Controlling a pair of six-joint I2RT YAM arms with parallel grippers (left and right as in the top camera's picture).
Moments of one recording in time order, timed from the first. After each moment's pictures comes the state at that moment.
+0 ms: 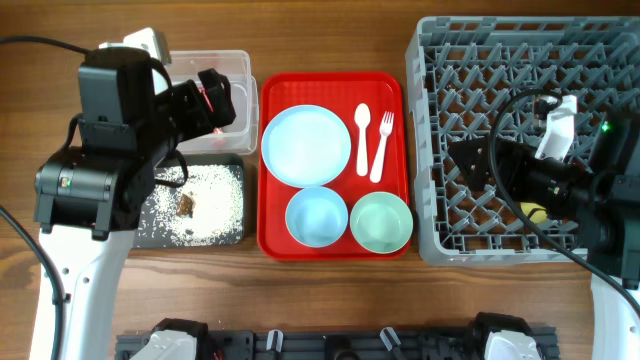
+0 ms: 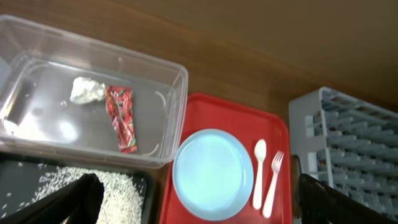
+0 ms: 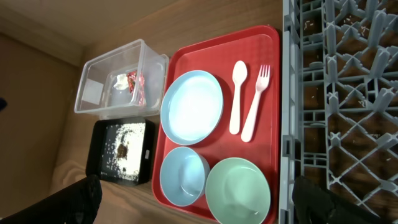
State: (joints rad) left arm -0.16 1.24 1.50 -0.96 0.02 -0.44; right arm -0.15 1.03 1.29 -1.12 -0.62 0.19
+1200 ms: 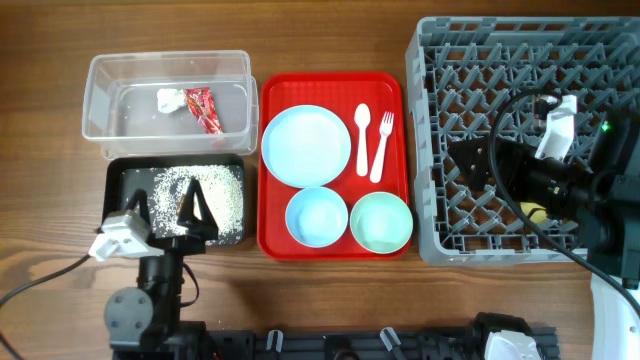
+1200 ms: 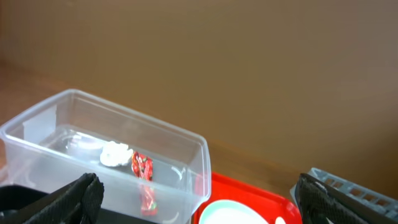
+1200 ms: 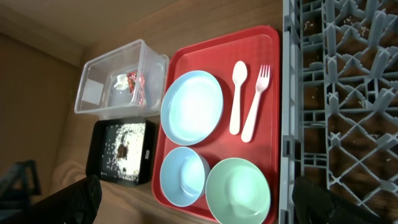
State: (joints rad) left arm -0.06 0.06 0.30 -0.21 -0.09 -0.42; right arm -0.15 1.03 1.29 -1.12 -0.62 0.19
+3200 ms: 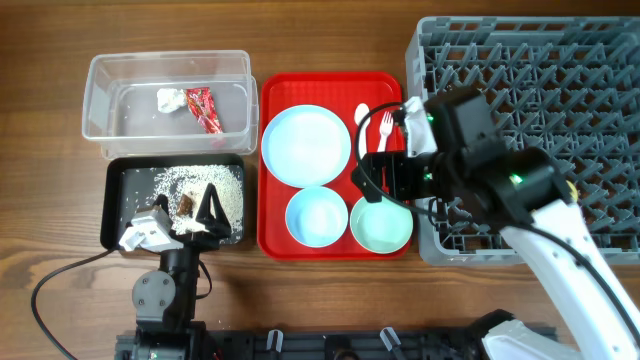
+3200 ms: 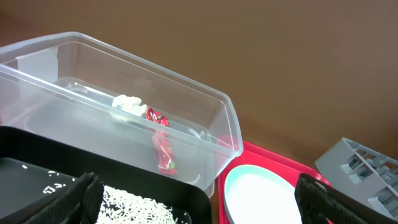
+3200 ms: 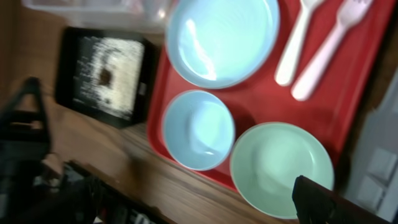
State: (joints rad) left arm -0.06 0.01 0.01 -0.06 -0.08 -0.43; right arm 0.46 1.30 1.29 -1.06 -0.31 0.36
